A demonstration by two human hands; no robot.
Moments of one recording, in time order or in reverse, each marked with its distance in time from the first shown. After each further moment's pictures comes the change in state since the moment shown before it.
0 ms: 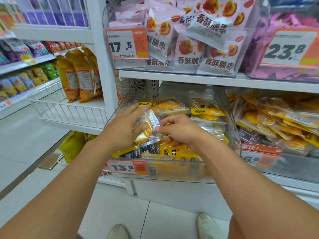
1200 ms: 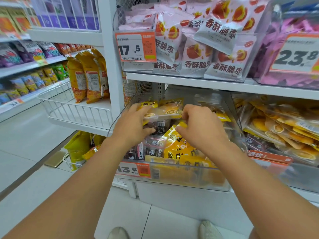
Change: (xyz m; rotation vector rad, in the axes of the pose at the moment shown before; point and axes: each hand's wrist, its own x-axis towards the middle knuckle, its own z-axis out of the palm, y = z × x) left_hand 0.021 0.007 0.012 0.097 0.150 -0.116; right_hand -0.011 -0.004 -0.025 -0.878 0.396 -0.363
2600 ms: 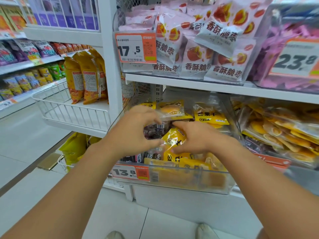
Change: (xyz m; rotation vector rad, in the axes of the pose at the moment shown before) left_hand -0.028 0.016 -0.033 -0.133 0.031 0.374; right_hand 0.020 0.024 0.023 -0.124 -0.430 -0.145
